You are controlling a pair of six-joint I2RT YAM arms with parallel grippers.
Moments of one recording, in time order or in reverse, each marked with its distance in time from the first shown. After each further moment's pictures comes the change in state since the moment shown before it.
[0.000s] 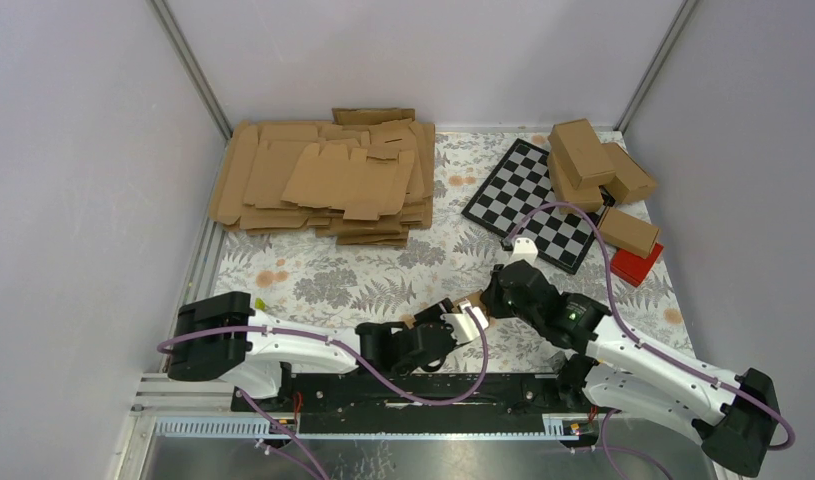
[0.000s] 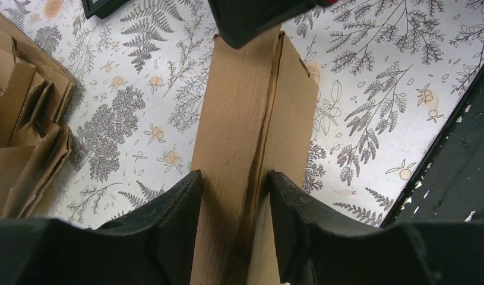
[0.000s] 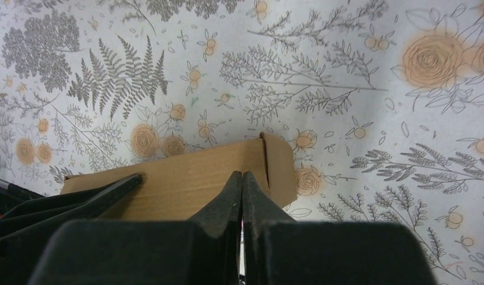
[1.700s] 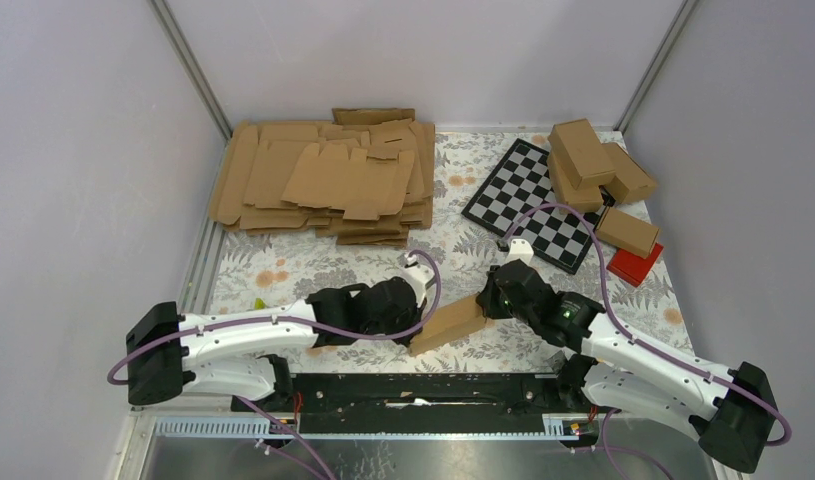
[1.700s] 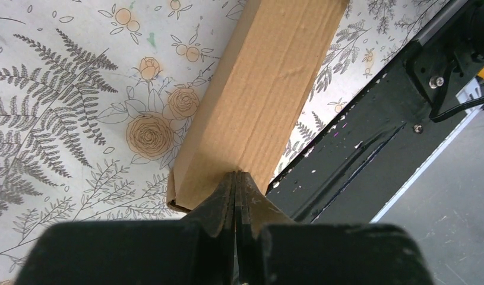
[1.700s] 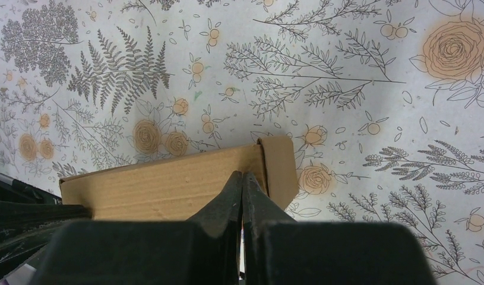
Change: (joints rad) left arm 0.251 -0.258 0.041 -0.522 0.448 -0.542; right arm -0.002 0.040 -0.020 0.034 -0.043 0.025
